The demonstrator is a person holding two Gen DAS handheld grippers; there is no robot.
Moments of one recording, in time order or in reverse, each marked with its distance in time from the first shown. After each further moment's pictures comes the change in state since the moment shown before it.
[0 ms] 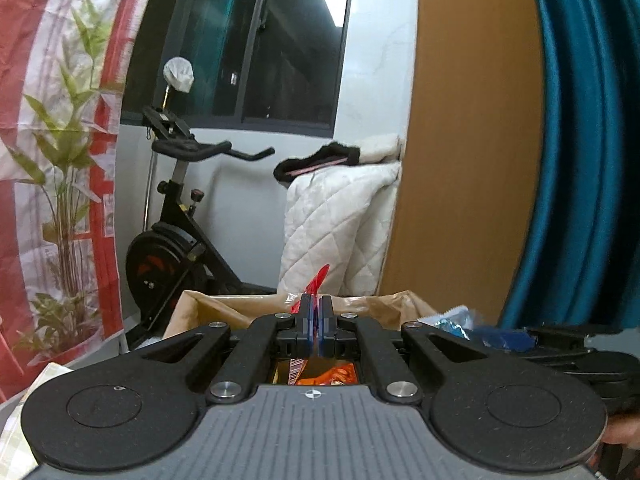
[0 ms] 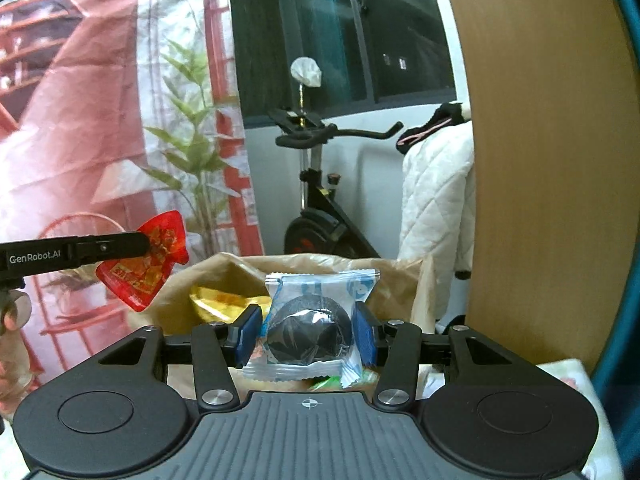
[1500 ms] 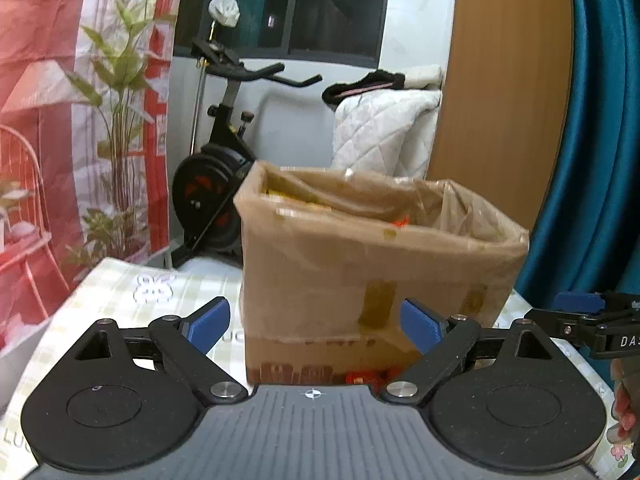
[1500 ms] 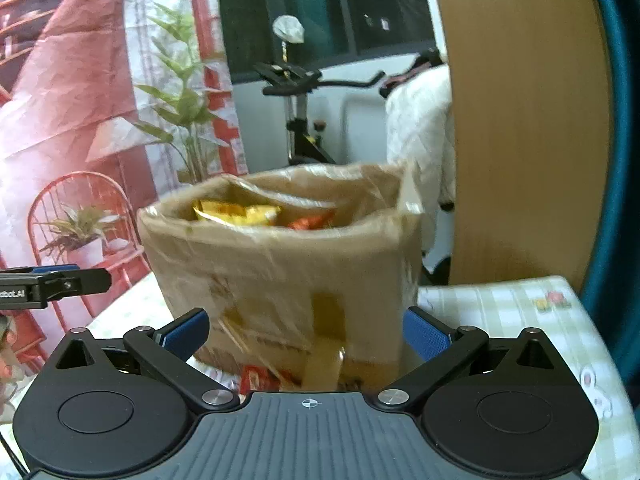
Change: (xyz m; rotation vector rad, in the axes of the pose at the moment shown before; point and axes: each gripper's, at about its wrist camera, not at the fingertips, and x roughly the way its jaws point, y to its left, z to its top) left arm -0.083 0.031 -0.081 -0.059 0.198 0.109; right arm -0.052 0.022 -0.085 0.063 0.124 -0.038
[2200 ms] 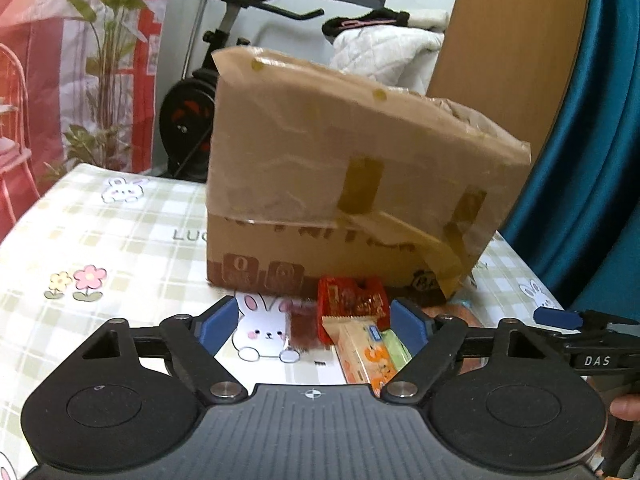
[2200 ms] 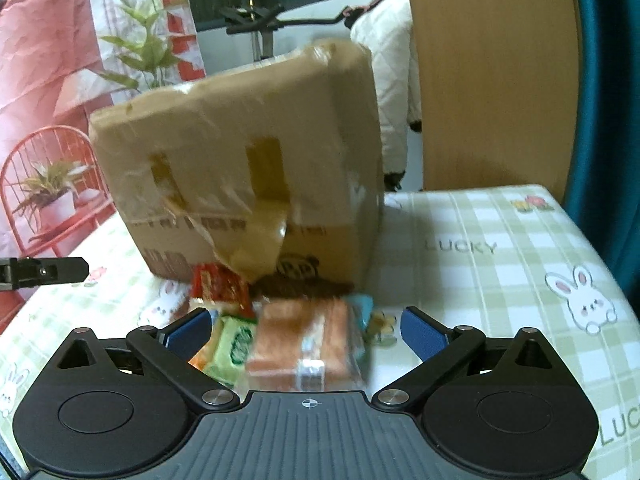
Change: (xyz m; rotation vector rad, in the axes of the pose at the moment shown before) left arm 0.026 -0.002 -0.065 -0.085 0.168 -0.070; right arm 0.022 -0.033 -0.085 0.052 0.156 -0.059
